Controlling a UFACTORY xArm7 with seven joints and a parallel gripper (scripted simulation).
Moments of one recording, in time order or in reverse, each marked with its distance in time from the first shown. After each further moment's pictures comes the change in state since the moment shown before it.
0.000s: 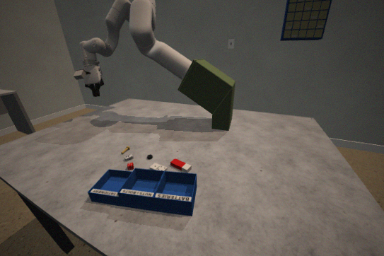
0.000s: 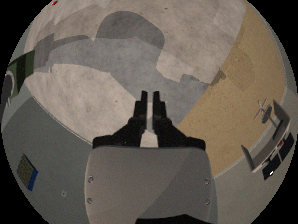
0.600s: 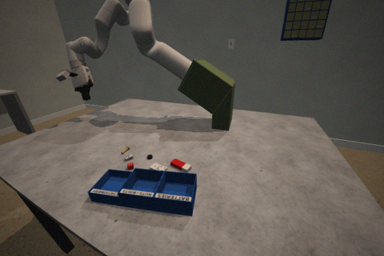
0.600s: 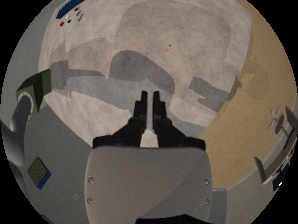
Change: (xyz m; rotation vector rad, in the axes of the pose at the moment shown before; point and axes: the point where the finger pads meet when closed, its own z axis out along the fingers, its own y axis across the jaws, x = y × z) arm 0.092 0.003 0.021 0.134 0.099 0.138
